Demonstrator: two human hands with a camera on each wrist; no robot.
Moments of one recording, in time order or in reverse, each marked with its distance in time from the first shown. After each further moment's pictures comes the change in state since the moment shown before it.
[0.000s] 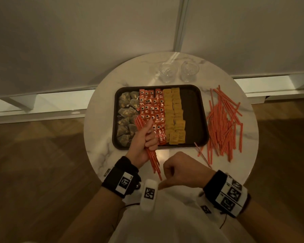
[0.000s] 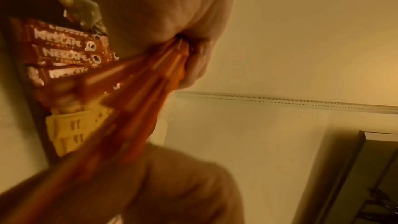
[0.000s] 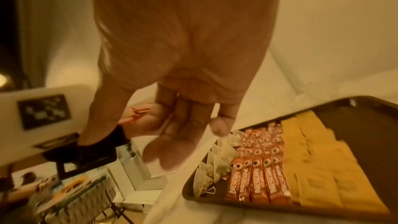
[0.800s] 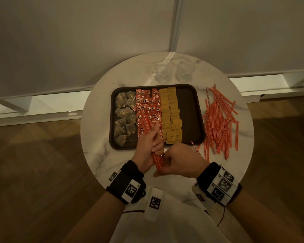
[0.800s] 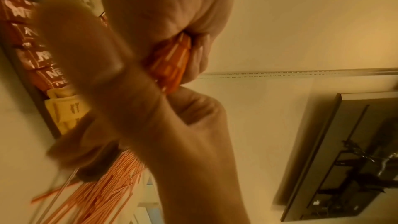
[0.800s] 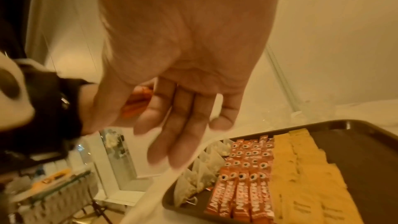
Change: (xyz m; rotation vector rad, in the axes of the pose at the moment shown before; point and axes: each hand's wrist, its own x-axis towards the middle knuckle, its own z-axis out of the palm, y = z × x) left_hand -0.010 -0.023 0.022 0.054 -0.017 0.038; right_hand 0.008 0.005 -0.012 -0.228 0.173 -0.051
